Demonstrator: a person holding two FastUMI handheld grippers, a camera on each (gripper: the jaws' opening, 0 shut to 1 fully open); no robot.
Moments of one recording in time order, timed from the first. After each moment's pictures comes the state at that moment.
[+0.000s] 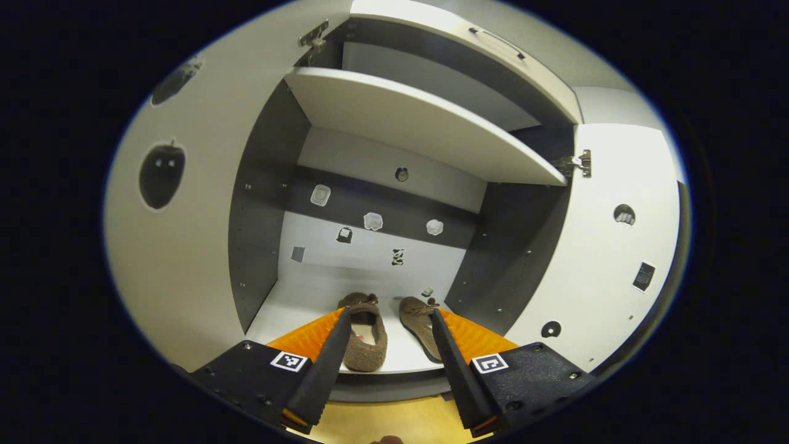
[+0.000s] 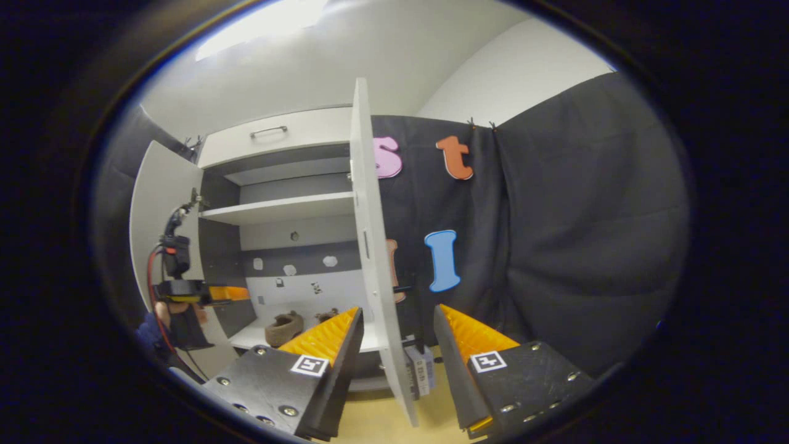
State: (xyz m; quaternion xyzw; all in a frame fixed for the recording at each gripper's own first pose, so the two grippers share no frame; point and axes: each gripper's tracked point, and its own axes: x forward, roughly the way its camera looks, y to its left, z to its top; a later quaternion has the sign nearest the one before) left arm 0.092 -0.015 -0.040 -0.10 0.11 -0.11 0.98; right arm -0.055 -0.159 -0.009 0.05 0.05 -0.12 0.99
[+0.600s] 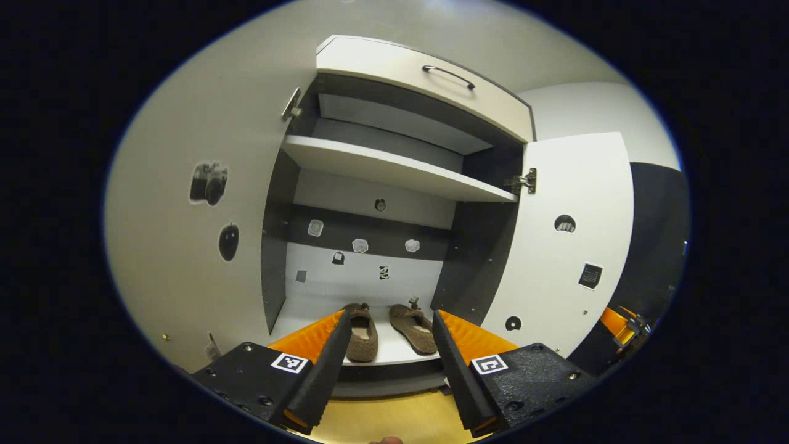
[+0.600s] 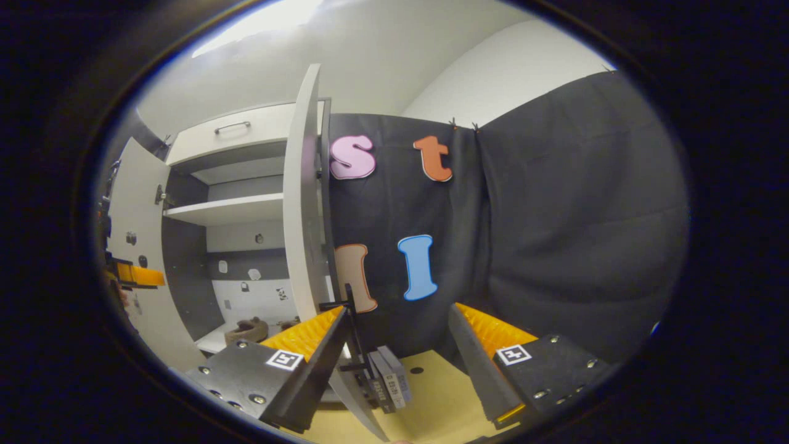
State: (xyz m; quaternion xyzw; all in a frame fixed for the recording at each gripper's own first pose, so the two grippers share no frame) left arm 0.007 -0.020 0.023 -0.05 0.07 -0.12 0.99; right arm -0.003 -0.203 -0.024 0.05 0.05 -0.13 0.99
